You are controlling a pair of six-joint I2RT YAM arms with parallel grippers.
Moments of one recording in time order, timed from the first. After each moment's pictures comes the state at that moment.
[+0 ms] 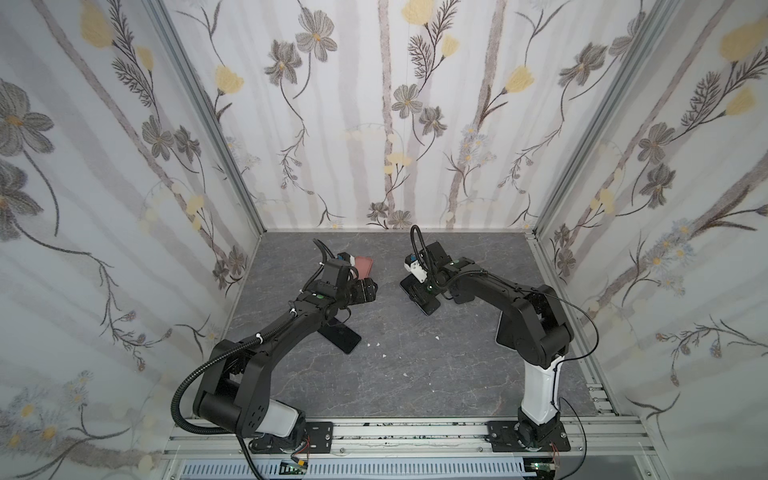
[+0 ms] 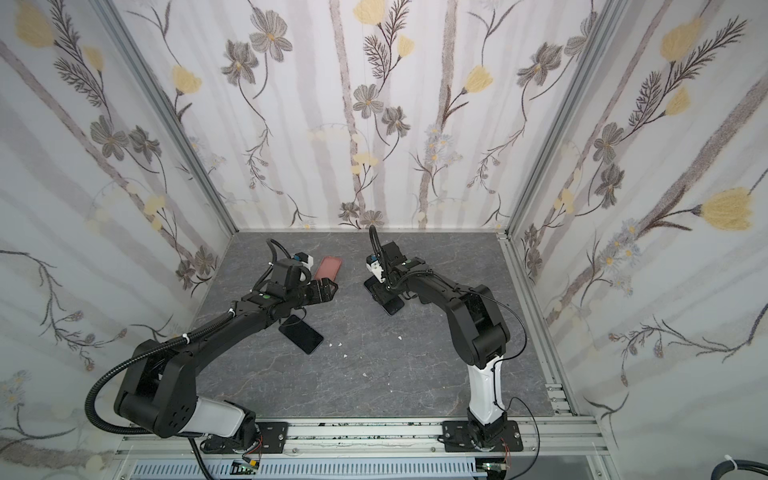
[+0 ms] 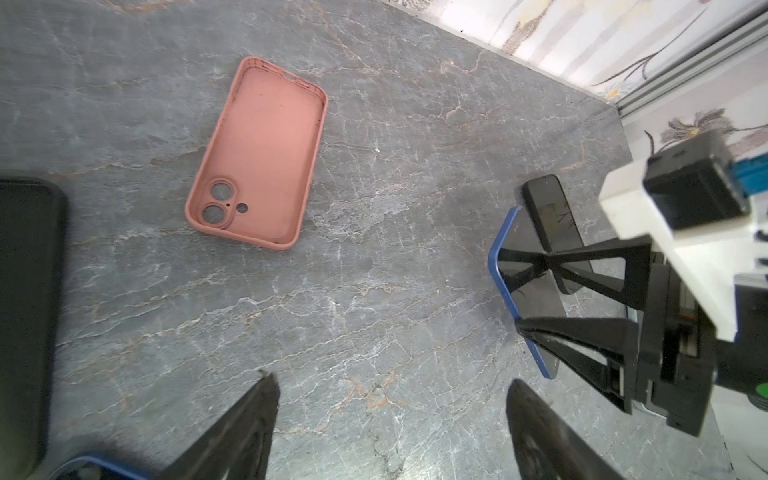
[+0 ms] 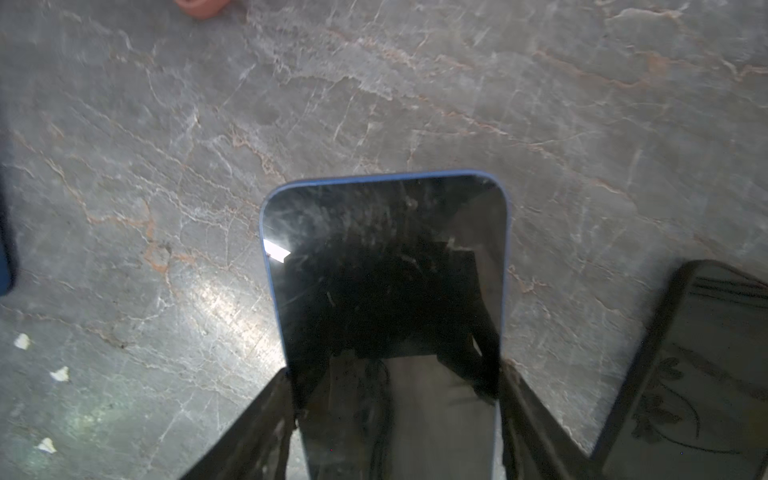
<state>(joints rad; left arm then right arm) -0.41 1.45 0.90 -0.14 0.17 -0.52 0.55 1.96 1.49 -0.59 -0.11 -0.09</state>
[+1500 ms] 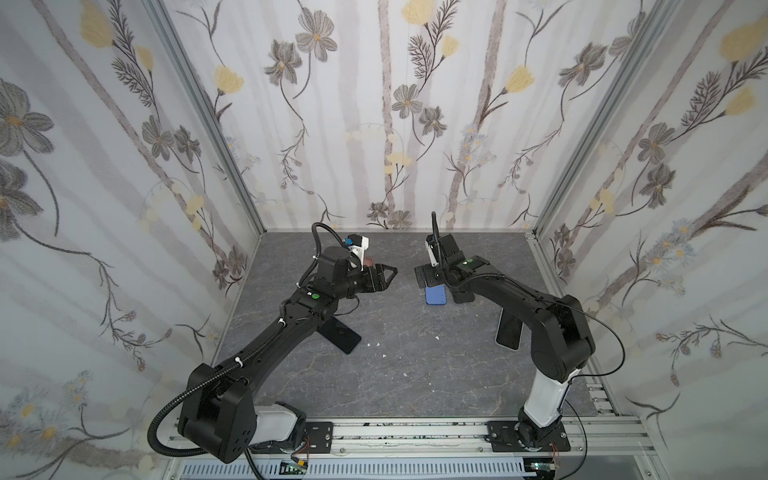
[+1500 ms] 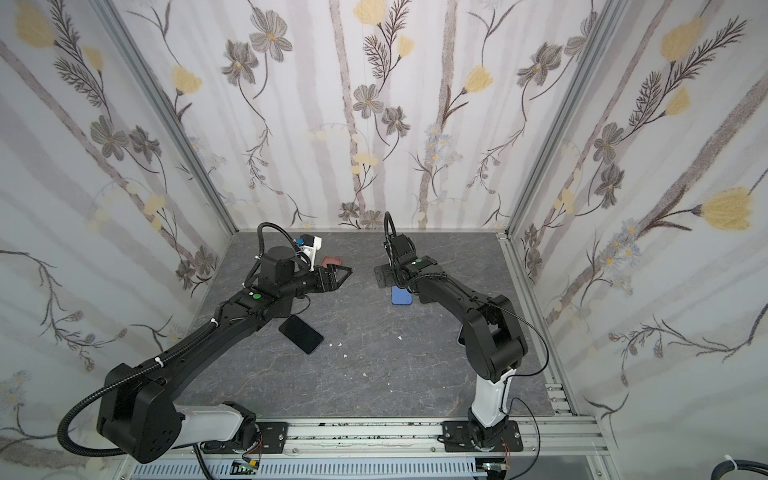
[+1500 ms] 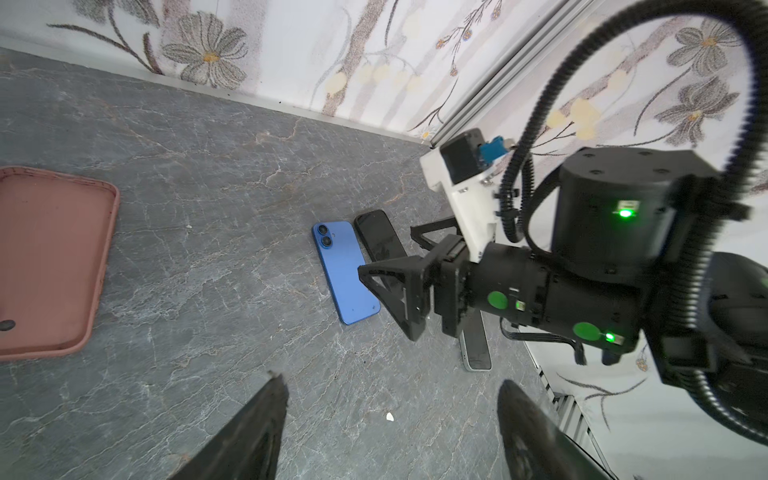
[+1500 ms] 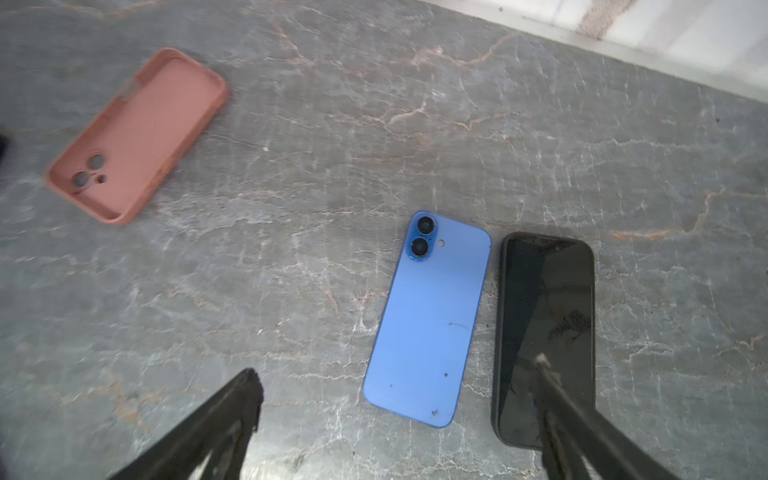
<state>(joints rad) -0.45 1.32 1.00 -0.08 0.38 -0.57 0.54 1.88 1.48 -0.51 0.20 0.22</state>
